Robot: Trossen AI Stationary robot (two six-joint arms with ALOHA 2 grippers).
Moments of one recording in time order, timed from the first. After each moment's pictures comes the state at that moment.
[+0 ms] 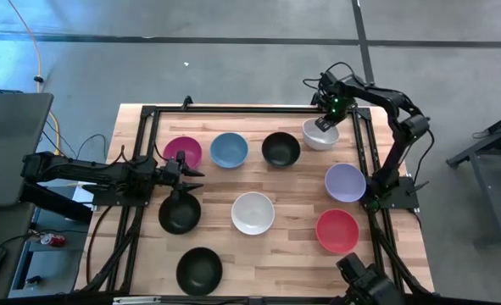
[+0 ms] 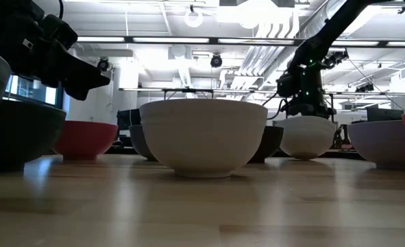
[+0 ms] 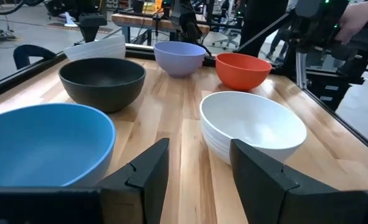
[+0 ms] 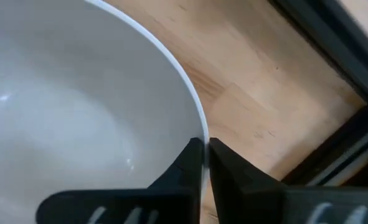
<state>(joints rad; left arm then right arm) 0.14 0.52 0.01 0.33 0.04 -0.10 -1.05 1.78 1.24 -1.03 0.05 -0.14</state>
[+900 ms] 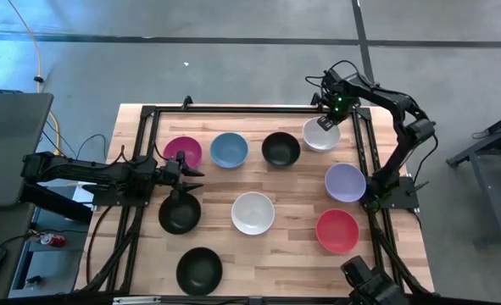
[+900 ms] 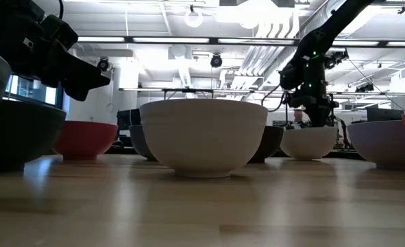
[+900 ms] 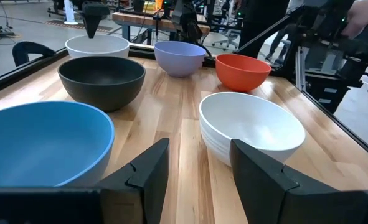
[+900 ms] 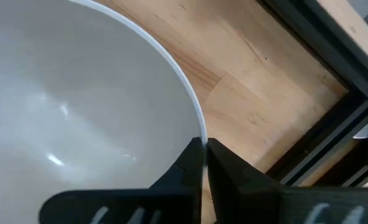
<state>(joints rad) 0.14 0.52 0.01 0.33 0.04 -0.12 -1.05 1.70 1.24 -1.08 0.03 -0.13</state>
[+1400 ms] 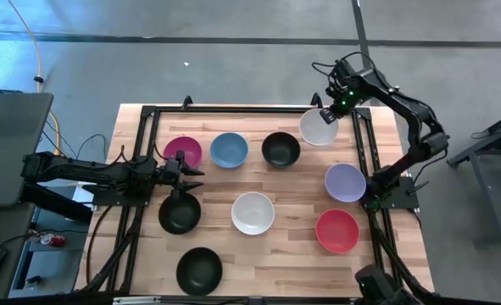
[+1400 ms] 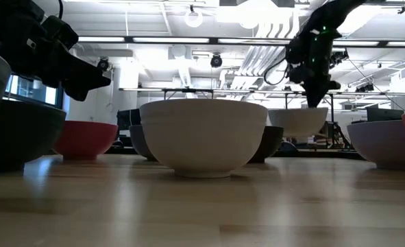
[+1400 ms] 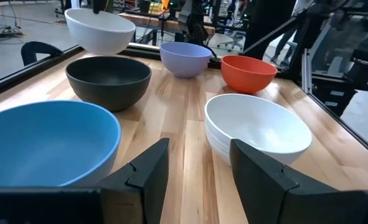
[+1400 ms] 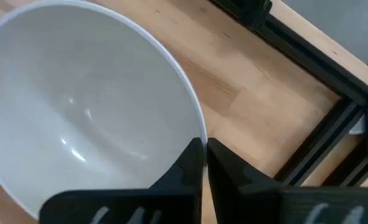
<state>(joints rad) 0.14 0.52 0.01 0.33 0.01 -0.13 -1.03 1.53 1.31 -1.15 -0.09 -0.06</state>
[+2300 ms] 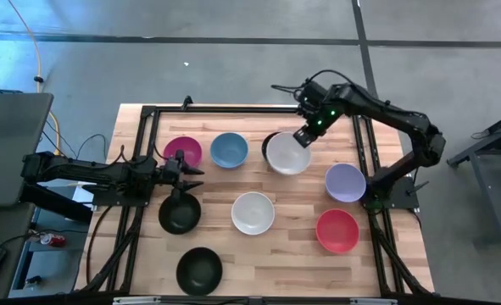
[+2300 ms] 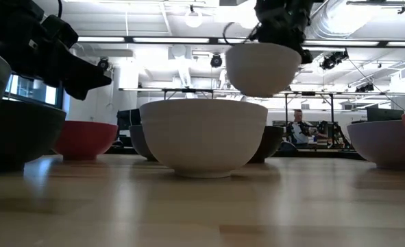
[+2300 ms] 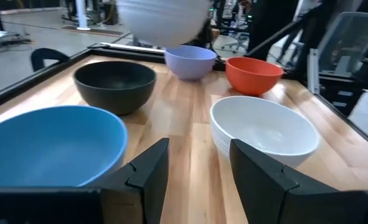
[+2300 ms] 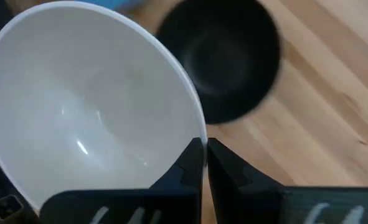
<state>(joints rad) 0.14 0.52 0.01 0.34 -0.02 -0.10 -0.49 1.51 1.49 -1.22 -0.24 0.32</state>
